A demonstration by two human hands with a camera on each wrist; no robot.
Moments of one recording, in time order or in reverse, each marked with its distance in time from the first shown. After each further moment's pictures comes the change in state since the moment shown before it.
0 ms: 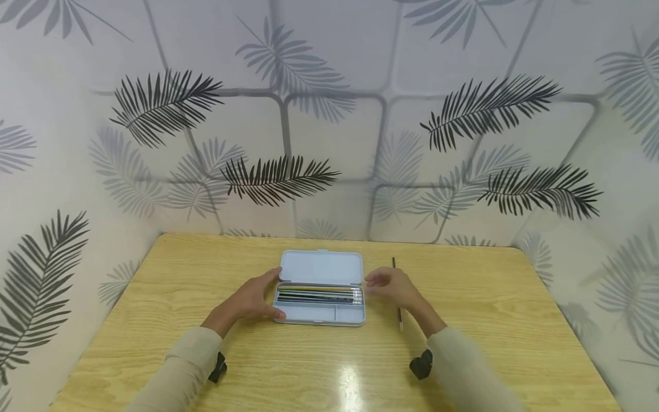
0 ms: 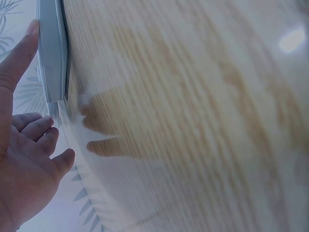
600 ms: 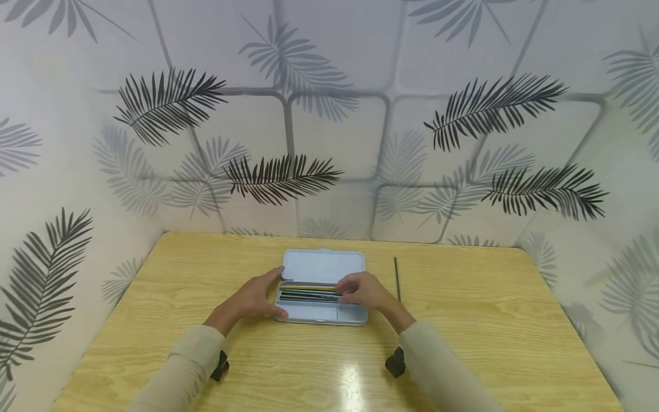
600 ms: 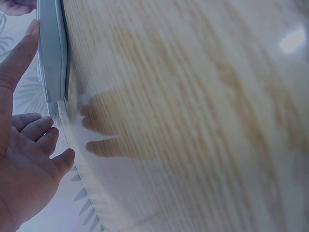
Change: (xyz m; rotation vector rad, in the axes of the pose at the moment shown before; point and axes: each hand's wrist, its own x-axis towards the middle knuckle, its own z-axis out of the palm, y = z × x) left_hand 0.000 -0.003 0.000 -0.005 0.003 0.002; right_hand 0.021 -0.033 0.048 -0.031 -0.202 -0.040
